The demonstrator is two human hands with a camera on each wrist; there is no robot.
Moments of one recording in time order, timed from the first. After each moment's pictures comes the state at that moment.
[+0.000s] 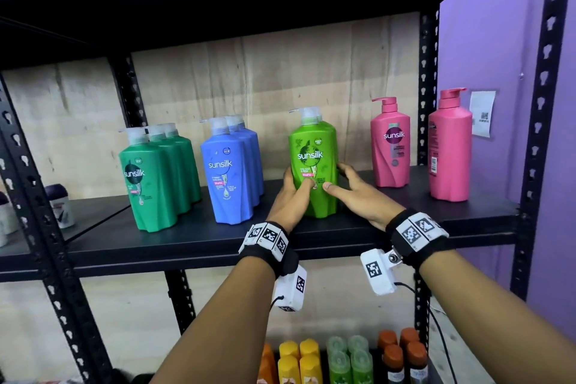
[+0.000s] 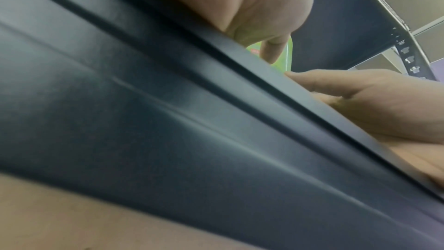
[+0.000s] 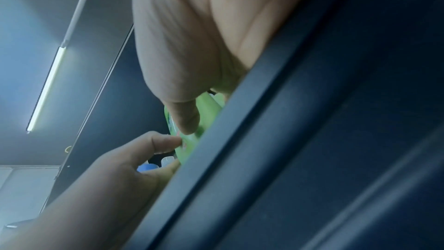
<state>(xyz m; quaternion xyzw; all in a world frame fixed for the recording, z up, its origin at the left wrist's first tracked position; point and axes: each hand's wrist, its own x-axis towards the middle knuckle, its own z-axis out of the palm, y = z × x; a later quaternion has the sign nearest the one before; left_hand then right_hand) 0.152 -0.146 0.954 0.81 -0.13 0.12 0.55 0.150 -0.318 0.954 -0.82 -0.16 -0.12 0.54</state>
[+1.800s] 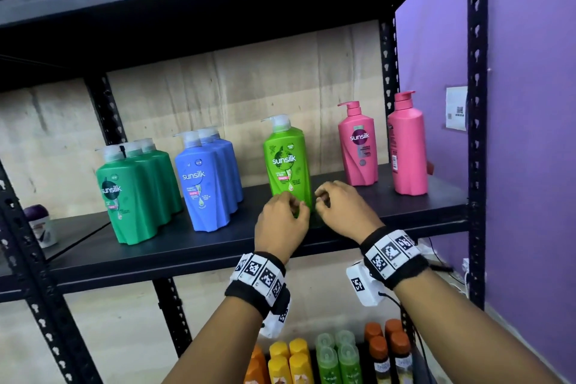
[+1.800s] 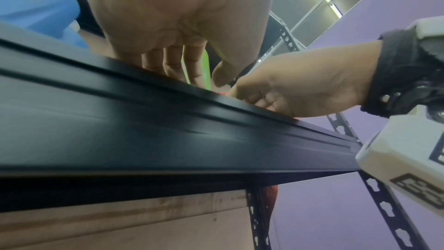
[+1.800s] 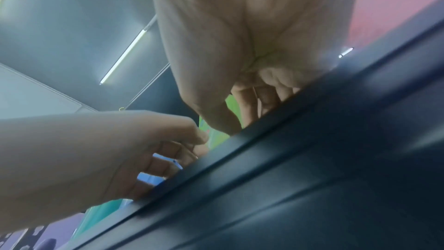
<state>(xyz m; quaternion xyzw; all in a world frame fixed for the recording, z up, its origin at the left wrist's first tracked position) 0.106 -0.187 0.929 0.88 -0.11 0.35 0.30 0.112 -0.342 0.940 -0.89 -0.14 -0.32 0.29</state>
